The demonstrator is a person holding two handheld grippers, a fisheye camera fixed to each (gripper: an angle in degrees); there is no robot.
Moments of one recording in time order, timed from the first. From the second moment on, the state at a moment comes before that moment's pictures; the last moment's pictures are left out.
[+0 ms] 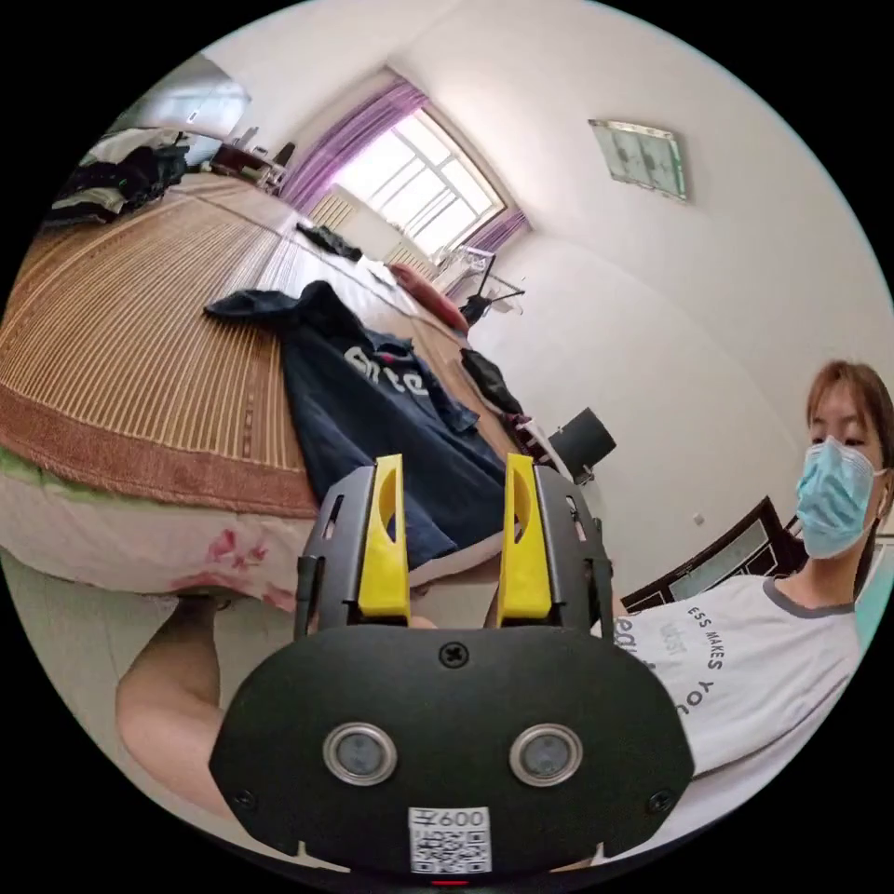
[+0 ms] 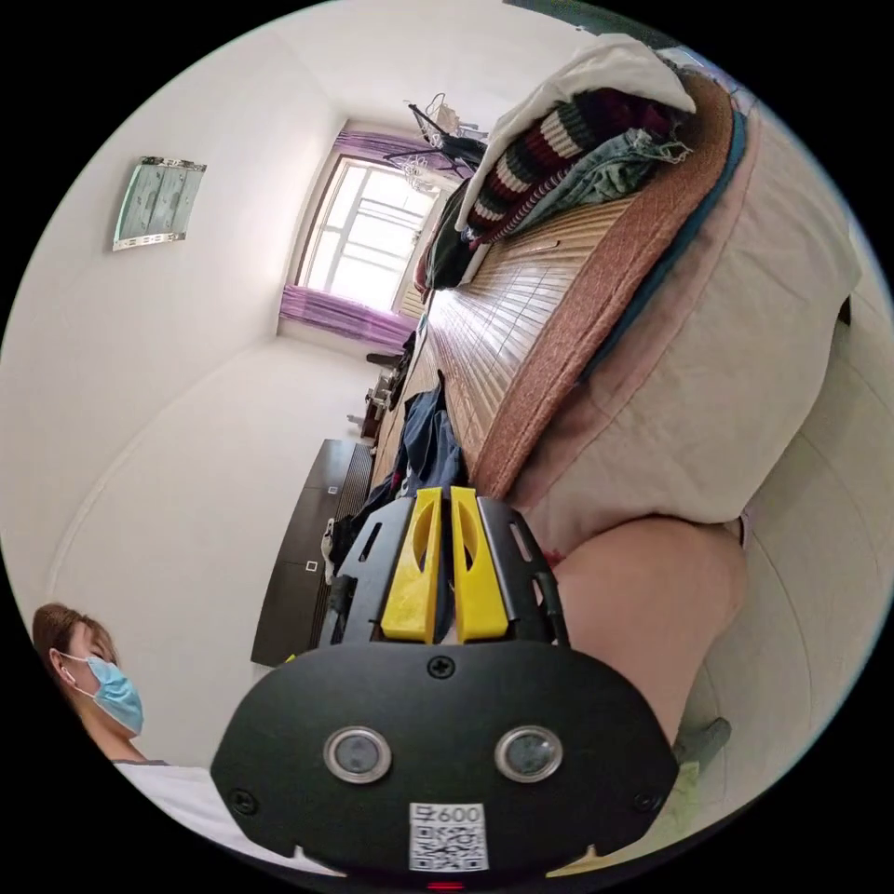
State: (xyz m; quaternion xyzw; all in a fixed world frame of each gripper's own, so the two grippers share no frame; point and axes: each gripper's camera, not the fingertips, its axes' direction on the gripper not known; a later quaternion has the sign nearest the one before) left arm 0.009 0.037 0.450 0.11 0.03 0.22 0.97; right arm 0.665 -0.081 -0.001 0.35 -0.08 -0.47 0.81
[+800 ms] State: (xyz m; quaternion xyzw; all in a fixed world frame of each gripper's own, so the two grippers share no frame) left arm -0.063 0.093 0.501 0.09 0.01 0.18 0.98; right arm 0.639 -0.041 -0.027 0.35 -0.08 -0.47 0.81
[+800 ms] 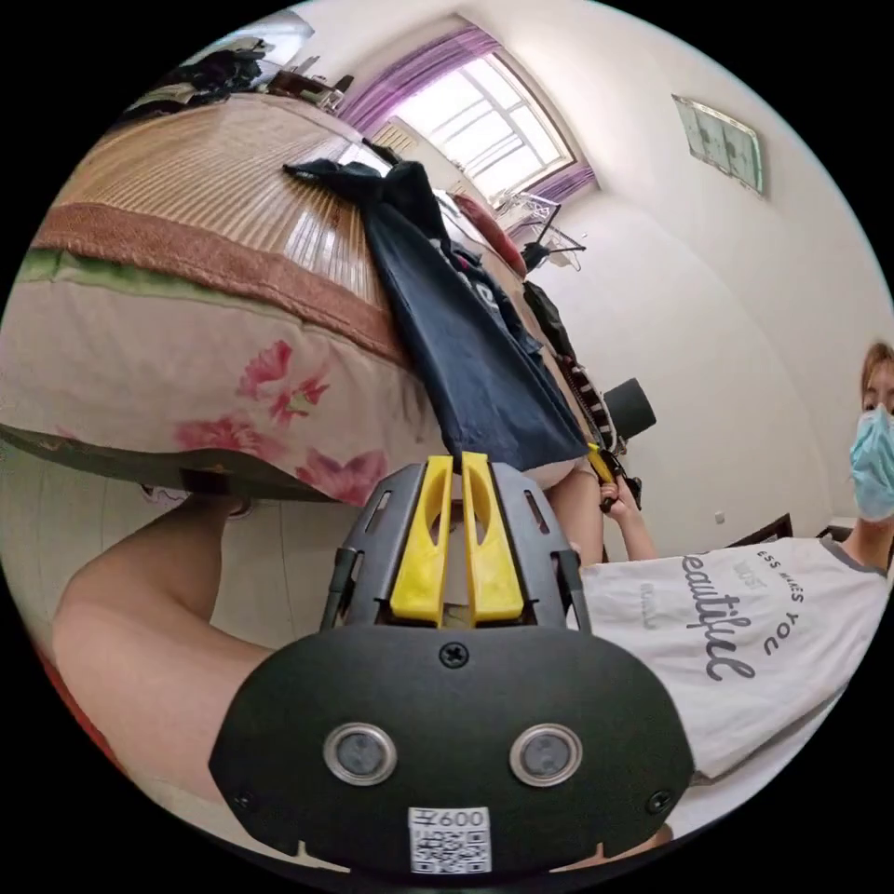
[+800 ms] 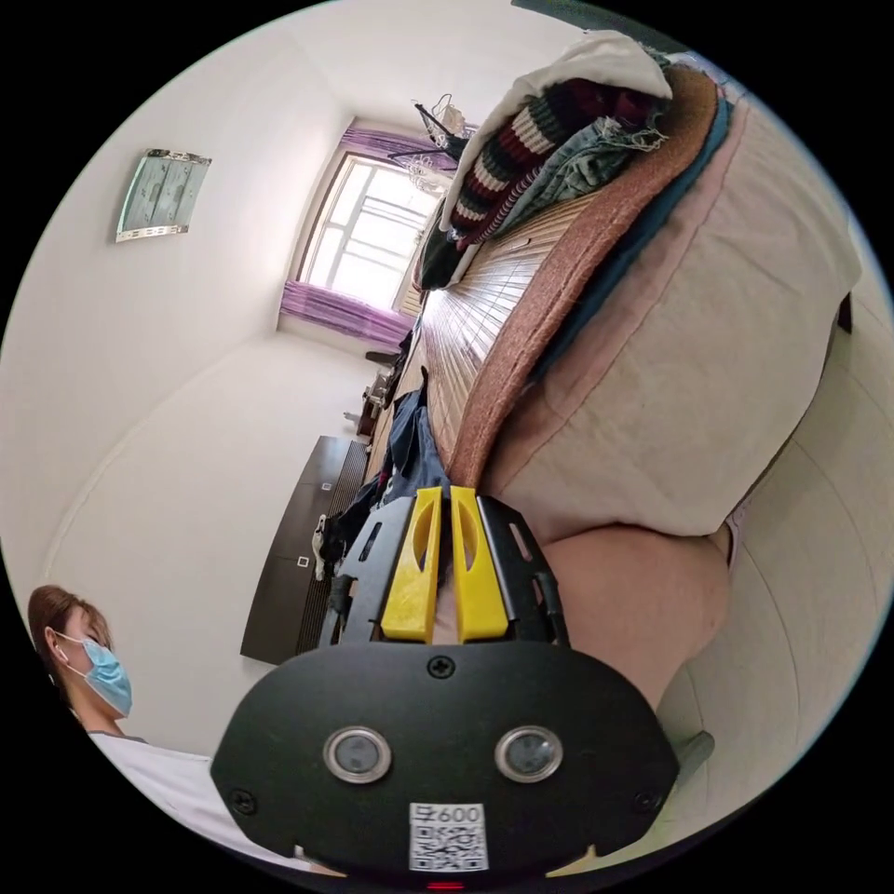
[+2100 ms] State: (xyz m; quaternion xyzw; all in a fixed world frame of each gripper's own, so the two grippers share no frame) left arm 0.007 0.146 0.487 0.14 0.12 0.06 0.98; right arm 0.532 0.482 0.476 0.17 0.35 -0.92 0.06
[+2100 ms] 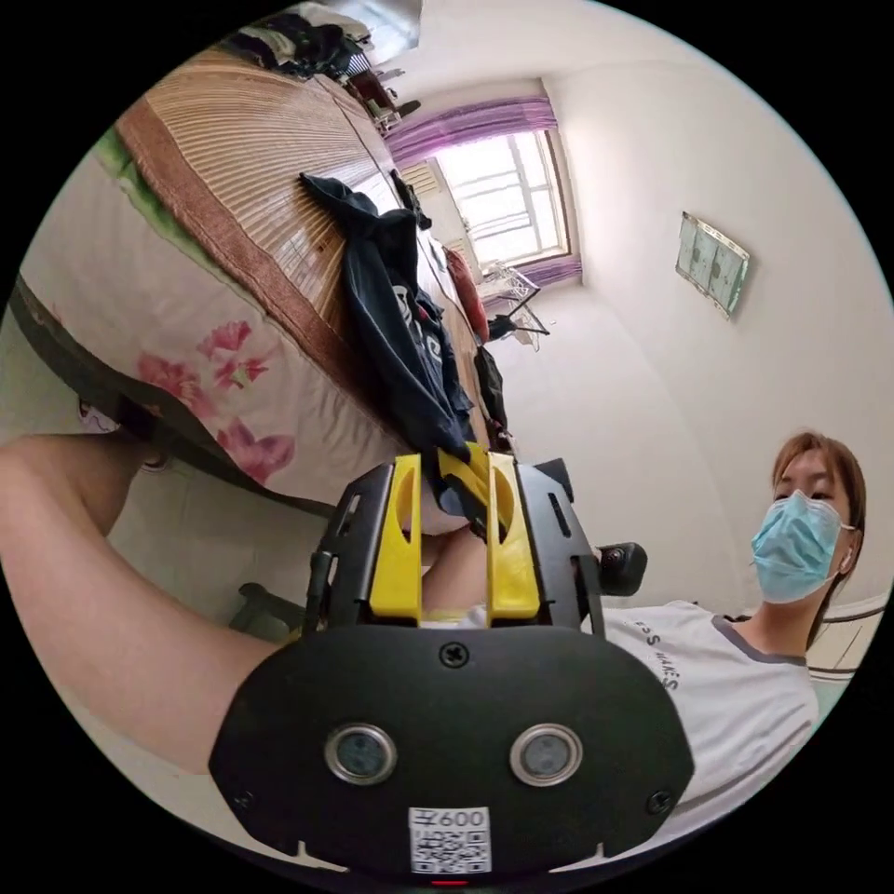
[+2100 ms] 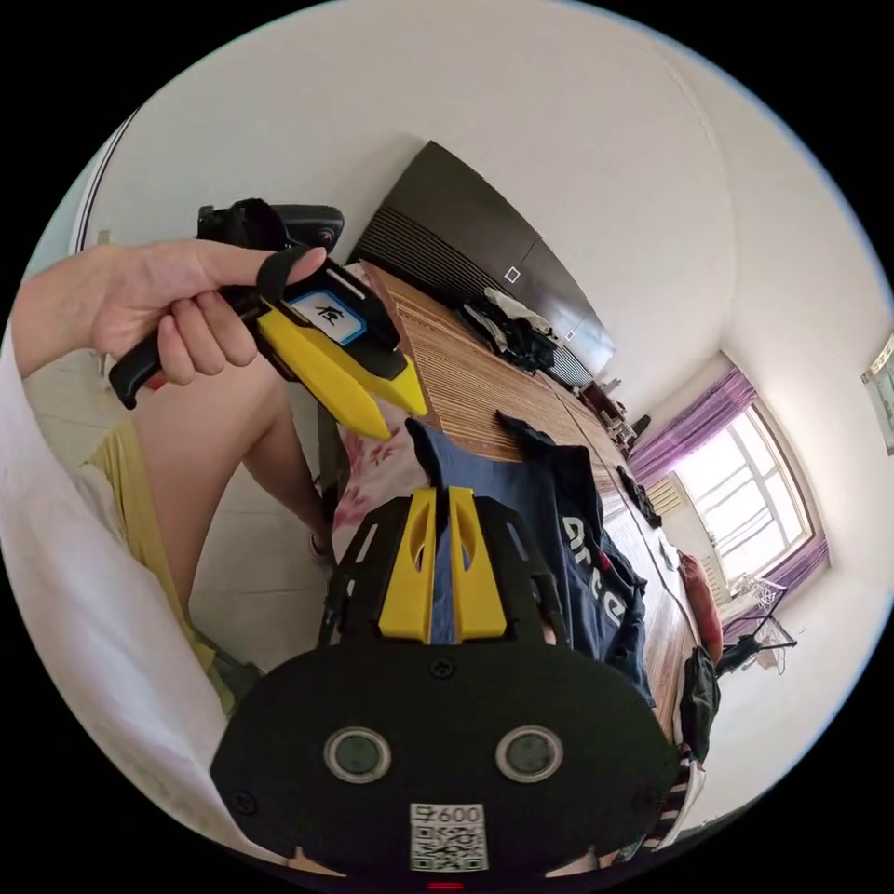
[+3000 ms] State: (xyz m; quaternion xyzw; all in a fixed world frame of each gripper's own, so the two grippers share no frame) left arm 0.119 0.163 0.535 0.19 -0.11 0.18 0.96; right arm 0.561 0.543 0.407 0.19 0.40 -0.89 -0.07
